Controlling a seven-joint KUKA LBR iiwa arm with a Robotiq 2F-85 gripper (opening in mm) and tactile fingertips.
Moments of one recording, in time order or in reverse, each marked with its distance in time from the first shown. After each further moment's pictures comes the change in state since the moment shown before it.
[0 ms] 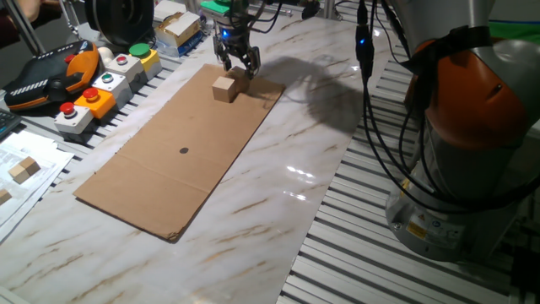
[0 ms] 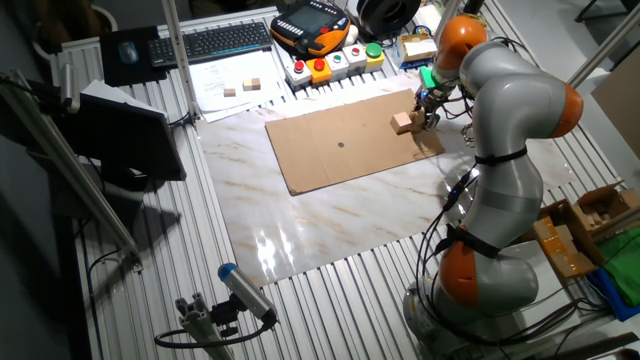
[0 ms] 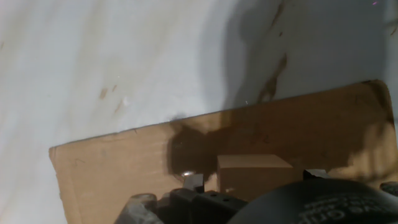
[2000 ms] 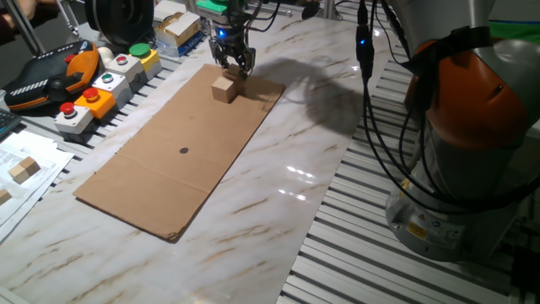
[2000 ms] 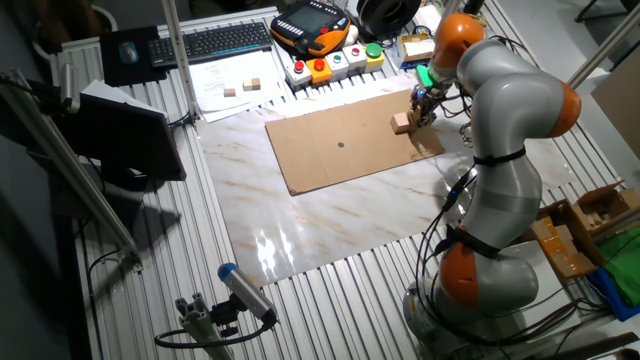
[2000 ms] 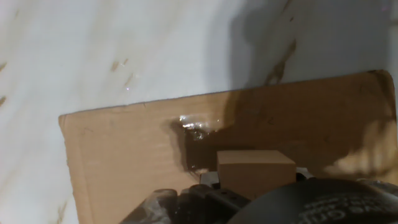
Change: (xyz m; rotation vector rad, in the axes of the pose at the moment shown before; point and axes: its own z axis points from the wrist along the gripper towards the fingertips) arm 0.018 0.003 -0.010 0.004 0.010 -0.075
